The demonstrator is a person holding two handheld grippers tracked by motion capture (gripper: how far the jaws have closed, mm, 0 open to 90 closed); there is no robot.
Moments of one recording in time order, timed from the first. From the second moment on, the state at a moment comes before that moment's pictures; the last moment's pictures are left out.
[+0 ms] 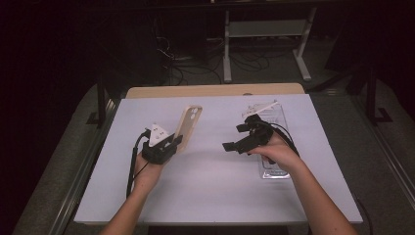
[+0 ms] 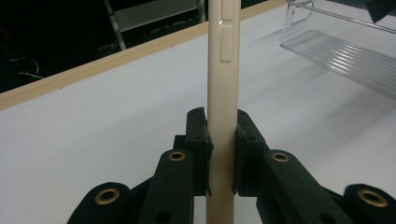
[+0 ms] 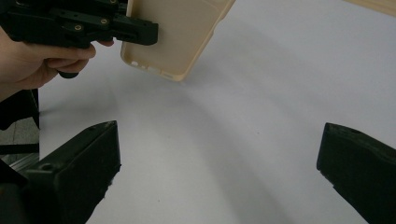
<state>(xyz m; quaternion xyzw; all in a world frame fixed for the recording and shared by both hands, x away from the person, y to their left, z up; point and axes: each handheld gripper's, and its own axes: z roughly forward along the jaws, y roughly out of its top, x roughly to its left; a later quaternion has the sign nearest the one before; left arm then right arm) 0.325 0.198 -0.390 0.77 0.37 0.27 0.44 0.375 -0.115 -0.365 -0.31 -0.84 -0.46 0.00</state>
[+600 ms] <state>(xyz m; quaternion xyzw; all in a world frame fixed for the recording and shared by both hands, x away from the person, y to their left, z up) 0.325 0.197 -0.390 0.77 0.37 0.27 0.44 0.396 -0.088 -0.364 -0.32 -0.82 -0.47 0.02</state>
